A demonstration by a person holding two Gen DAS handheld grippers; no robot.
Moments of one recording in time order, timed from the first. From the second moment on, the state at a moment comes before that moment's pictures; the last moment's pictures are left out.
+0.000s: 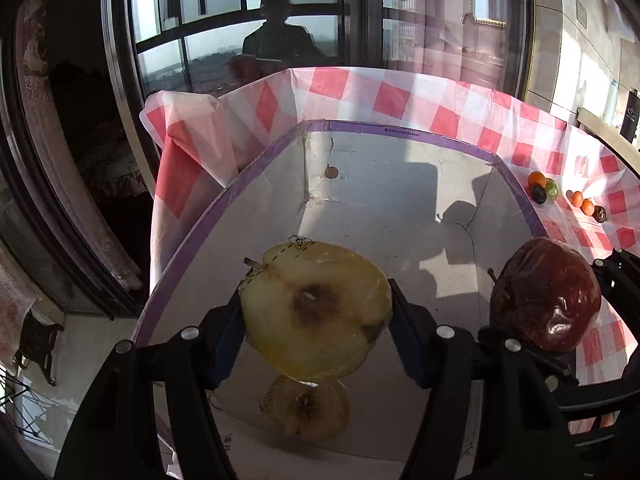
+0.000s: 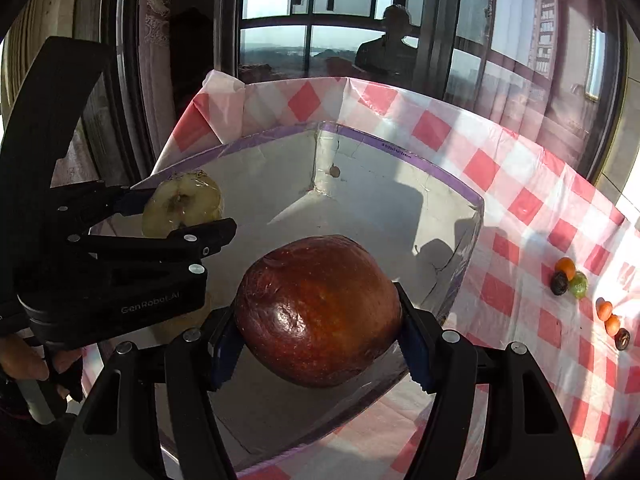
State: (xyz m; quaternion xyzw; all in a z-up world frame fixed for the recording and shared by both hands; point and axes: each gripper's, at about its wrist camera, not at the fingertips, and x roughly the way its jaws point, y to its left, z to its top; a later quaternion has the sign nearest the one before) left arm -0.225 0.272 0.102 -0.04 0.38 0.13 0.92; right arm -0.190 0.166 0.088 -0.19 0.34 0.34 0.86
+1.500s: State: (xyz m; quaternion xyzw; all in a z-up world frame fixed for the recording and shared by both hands) left arm -0.165 0.014 0.087 -0.09 0.29 -0.15 0.94; right arm -0.162 -0.173 0.017 0.20 0.31 0.09 0.92
